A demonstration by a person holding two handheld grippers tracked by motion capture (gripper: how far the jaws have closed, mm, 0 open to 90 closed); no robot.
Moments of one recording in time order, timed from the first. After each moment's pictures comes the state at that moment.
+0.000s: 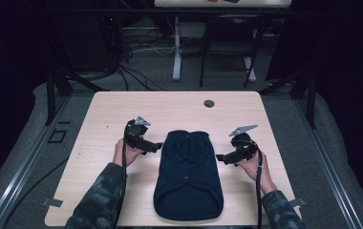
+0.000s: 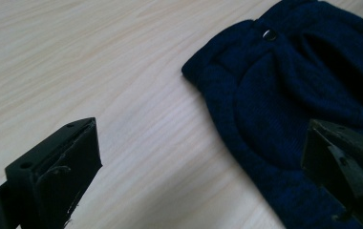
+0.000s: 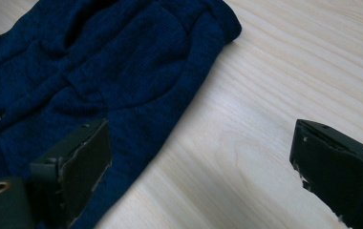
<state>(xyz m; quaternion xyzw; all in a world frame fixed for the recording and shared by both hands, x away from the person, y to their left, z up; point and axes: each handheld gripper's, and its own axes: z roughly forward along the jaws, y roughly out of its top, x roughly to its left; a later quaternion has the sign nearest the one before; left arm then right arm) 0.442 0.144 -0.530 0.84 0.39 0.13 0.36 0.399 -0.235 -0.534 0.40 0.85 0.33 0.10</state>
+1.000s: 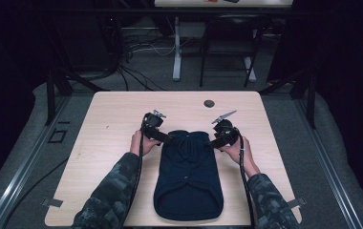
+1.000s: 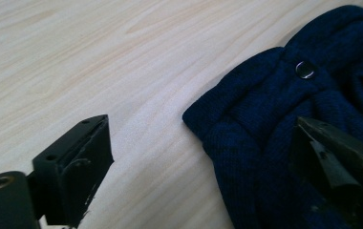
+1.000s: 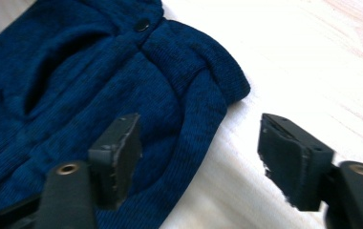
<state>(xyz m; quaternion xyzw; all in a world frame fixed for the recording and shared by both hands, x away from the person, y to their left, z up) 0.488 0.098 -0.549 0.85 0.40 0.12 0.32 0.458 -0.190 -0.538 0.40 0.86 0.30 0.08</state>
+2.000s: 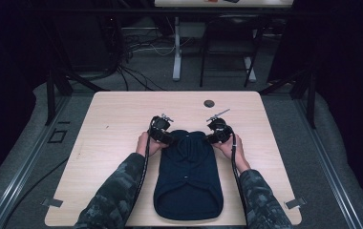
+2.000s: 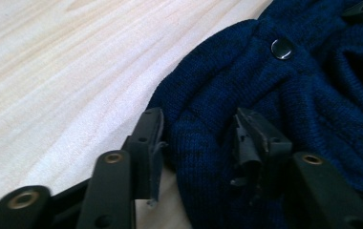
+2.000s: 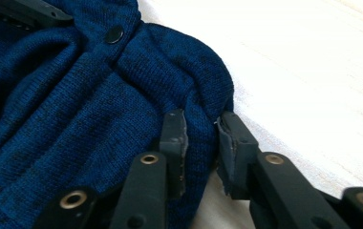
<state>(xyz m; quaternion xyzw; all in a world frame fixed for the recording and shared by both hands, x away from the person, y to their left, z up) 0.491 0.079 -0.564 0.87 0.38 0.08 0.30 0.485 -0.177 -0.561 0.43 0.86 0.29 0.05</state>
